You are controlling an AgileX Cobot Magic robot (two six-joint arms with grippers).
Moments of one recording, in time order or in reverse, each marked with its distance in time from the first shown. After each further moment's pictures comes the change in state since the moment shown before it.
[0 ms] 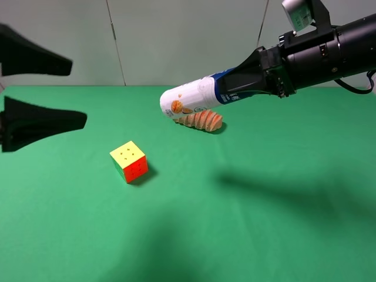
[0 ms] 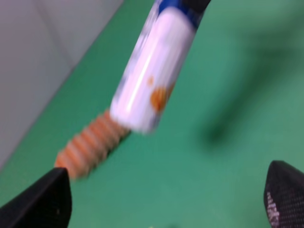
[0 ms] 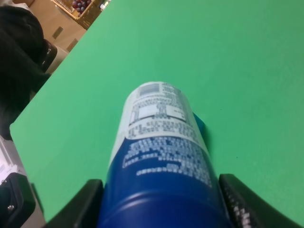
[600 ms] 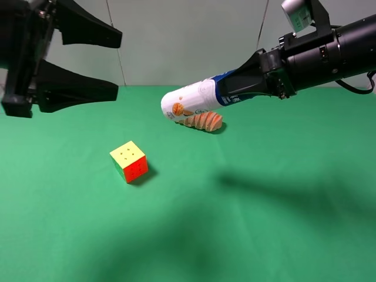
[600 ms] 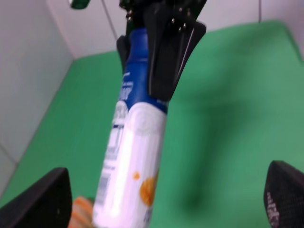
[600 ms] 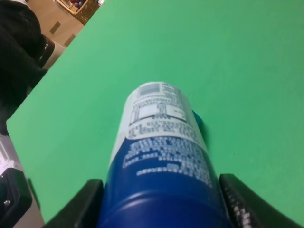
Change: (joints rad) left arm -0.041 0.344 -0.187 -0.154 0.236 0.283; right arm 0.000 0.000 0.000 -0.016 0.000 0.000
